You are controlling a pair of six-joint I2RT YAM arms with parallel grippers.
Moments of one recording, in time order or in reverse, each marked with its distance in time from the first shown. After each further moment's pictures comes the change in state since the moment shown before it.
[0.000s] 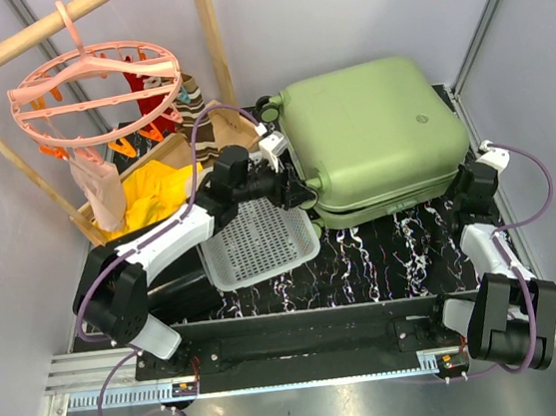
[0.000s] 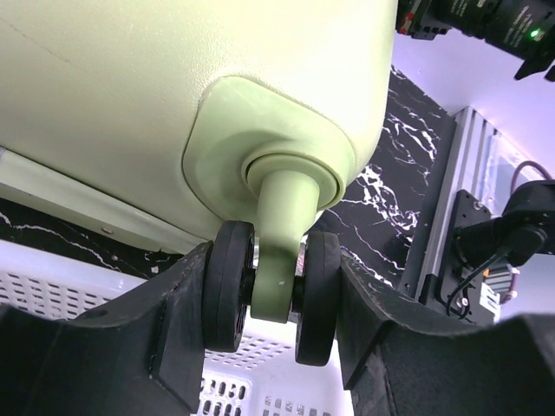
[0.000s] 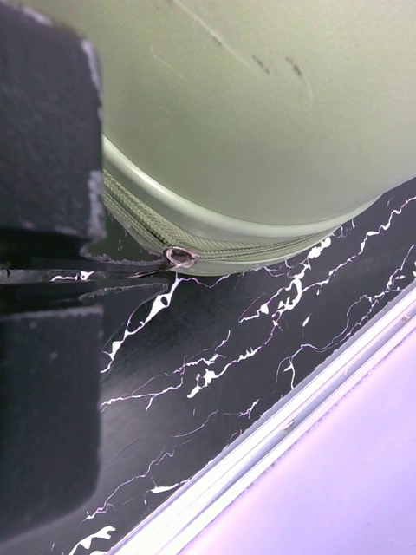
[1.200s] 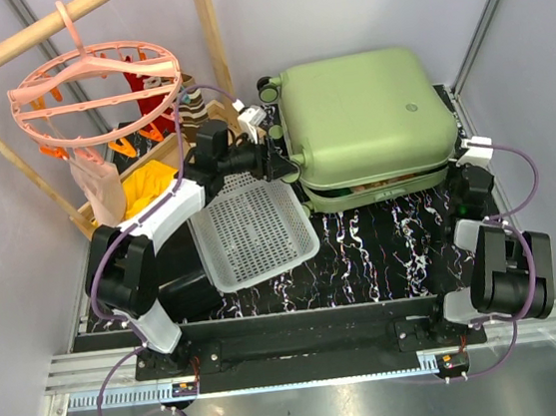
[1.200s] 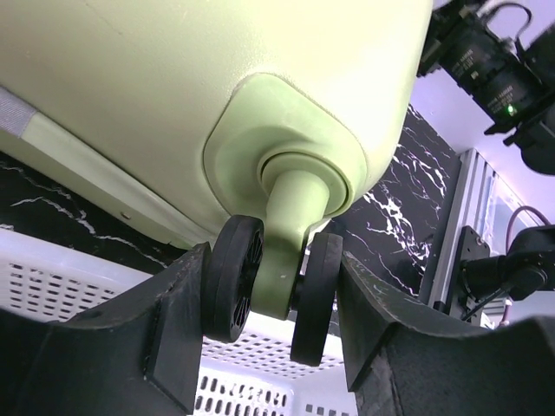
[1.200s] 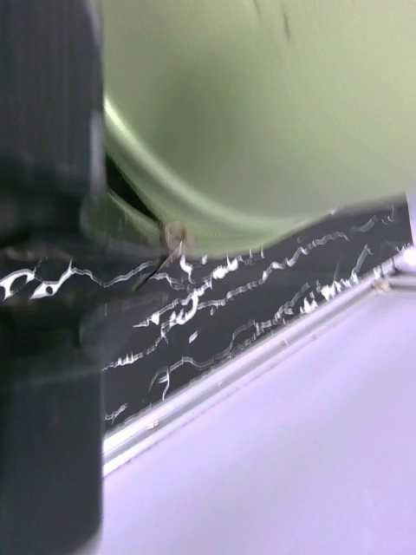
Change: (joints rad) left arm 0.183 0.158 0.202 -0.078 0.144 -0.032; right arm -0.001 0.266 -0.066 0.591 -0.119 -0.281
